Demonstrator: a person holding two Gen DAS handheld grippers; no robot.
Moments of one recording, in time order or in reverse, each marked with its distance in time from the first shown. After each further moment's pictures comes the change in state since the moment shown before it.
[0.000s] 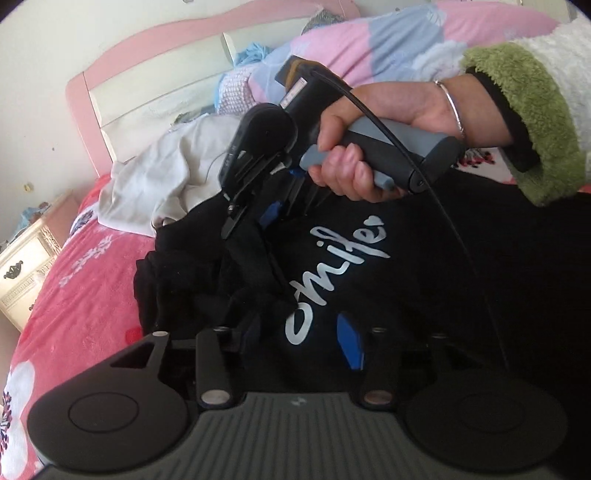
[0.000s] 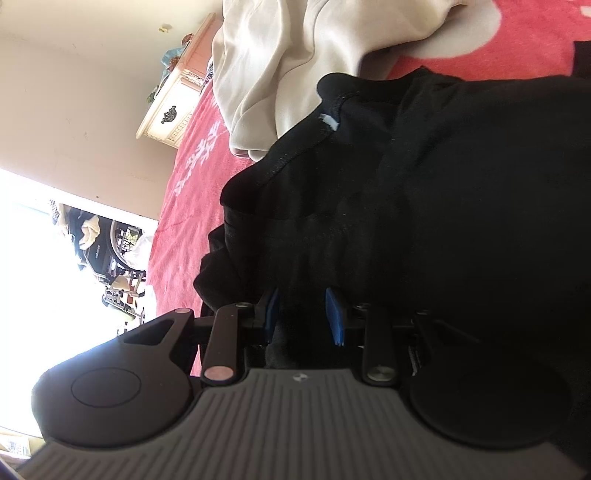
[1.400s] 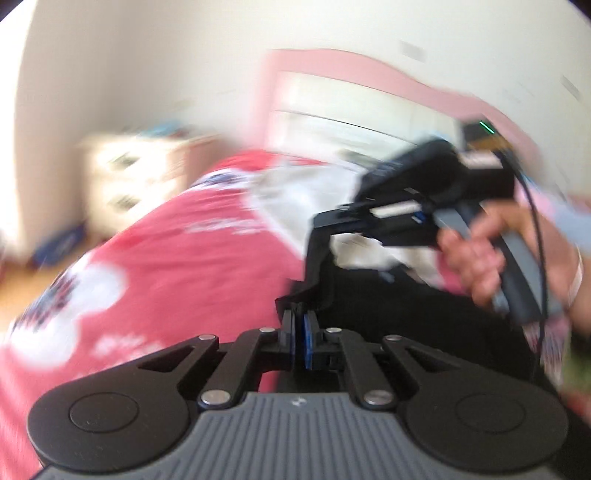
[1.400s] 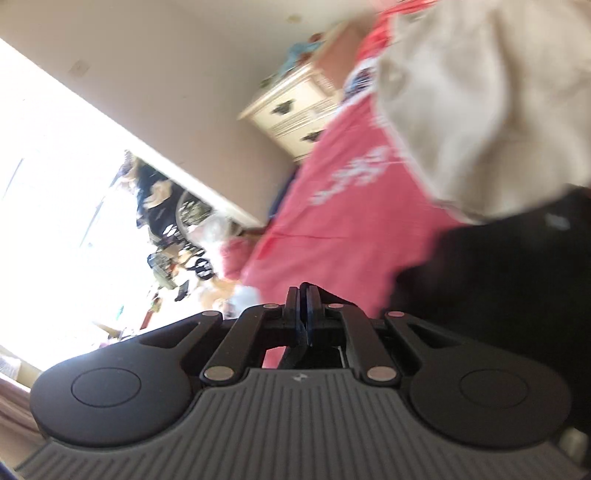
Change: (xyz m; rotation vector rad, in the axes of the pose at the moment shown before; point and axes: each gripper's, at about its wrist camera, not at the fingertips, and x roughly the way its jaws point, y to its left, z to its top) left arm -0.041 0.134 -0.021 -0.733 -0.127 0.225; right arm 0.090 0.184 0.022 -0.308 -0.024 0.208
